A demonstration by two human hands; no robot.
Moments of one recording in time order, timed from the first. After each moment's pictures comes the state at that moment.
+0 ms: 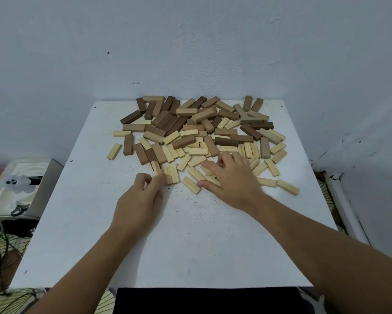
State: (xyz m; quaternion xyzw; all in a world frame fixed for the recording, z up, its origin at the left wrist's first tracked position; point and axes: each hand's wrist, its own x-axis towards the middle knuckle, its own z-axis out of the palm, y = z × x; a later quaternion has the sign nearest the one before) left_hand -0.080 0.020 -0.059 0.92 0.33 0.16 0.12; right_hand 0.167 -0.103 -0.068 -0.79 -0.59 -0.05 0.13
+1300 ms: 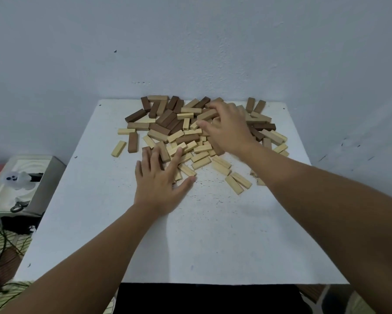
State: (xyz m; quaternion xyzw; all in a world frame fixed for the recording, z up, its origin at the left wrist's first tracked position) left_hand -0.027 0.030 -0.071 0.90 0.40 0.10 0.12; right_hand 0.208 -0.015 -0.001 -0.81 -0.49 0.06 0.31
